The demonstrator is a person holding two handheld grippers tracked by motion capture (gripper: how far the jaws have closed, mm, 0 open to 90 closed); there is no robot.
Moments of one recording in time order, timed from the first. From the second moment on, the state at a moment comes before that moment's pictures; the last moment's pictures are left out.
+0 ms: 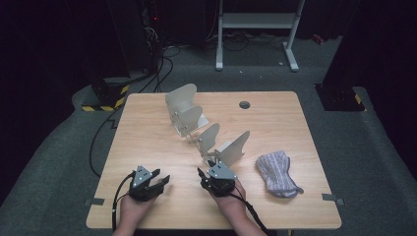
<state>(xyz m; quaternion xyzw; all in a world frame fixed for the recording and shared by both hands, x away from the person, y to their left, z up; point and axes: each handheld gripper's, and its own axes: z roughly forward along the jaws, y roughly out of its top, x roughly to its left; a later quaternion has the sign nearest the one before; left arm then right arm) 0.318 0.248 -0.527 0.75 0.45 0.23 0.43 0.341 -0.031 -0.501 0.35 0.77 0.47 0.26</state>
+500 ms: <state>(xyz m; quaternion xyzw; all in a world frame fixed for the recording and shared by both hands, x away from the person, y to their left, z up) 0.321 0.250 -0.527 0.75 0.45 0.22 0.43 0.369 -0.075 -0.493 0.42 0.73 0.45 0.29</state>
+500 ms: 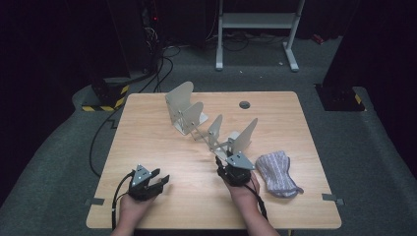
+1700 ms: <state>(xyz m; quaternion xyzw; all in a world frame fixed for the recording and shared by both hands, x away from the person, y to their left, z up) 0.321 0.245 -0.526 0.76 0.44 0.21 0.43 0.423 -0.032 -0.428 0.38 0.74 0.45 0.33</state>
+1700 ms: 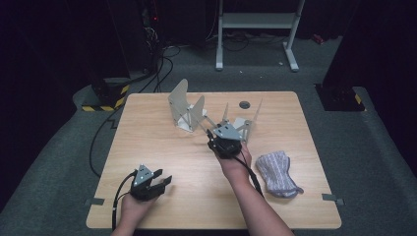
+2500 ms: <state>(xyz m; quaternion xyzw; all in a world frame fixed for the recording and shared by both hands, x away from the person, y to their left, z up) 0.318 0.251 -0.526 0.75 0.44 0.20 0.44 0.469 -0.006 -0.447 0.38 0.76 0.40 0.33</state>
